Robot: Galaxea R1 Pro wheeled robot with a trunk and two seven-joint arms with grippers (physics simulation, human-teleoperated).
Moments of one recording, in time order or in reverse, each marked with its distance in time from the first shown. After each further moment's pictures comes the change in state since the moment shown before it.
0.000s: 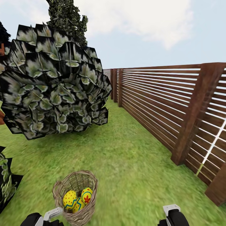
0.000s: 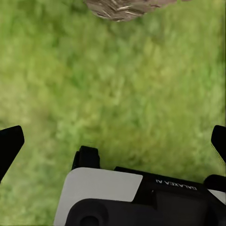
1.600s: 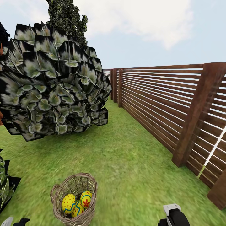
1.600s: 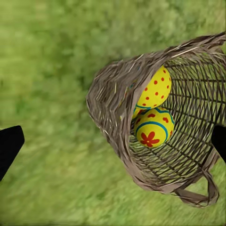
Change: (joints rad) left arm 0.000 -0.033 0.841 0.024 0.426 -0.188 0.207; right arm 0.000 -0.002 -0.004 -0.008 -0.003 0.002 0.004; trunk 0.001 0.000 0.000
